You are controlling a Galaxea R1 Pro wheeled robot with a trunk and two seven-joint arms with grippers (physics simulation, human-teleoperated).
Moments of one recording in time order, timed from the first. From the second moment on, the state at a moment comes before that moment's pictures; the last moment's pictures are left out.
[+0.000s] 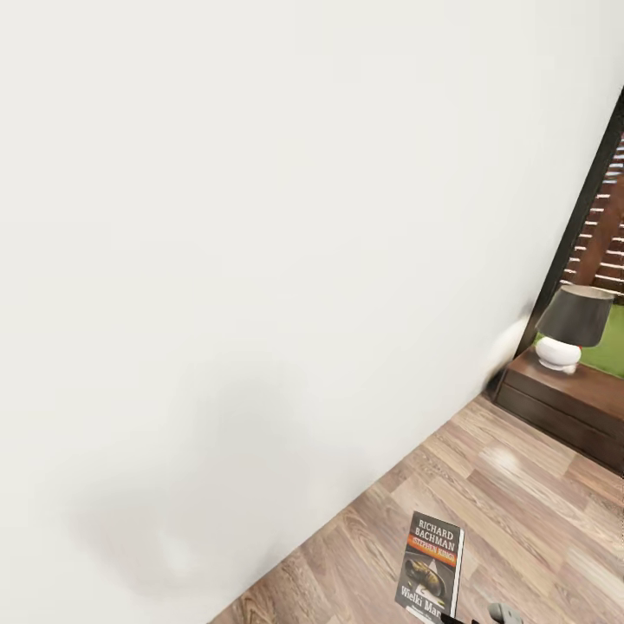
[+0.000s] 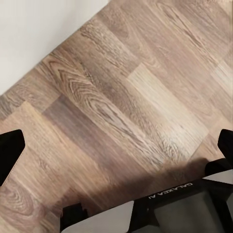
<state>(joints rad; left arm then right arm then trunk) -0.36 0.09 0.23 -0.03 -0.26 -0.26 -0.41 -0.31 -0.28 -0.02 -0.24 -0.50 0.12 0.87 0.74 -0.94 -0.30</state>
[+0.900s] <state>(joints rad) -0.36 0.09 0.23 -0.03 -0.26 -0.26 -0.41 -0.31 -0.28 -0.02 -0.24 -0.50 0.12 0.87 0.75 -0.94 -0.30</state>
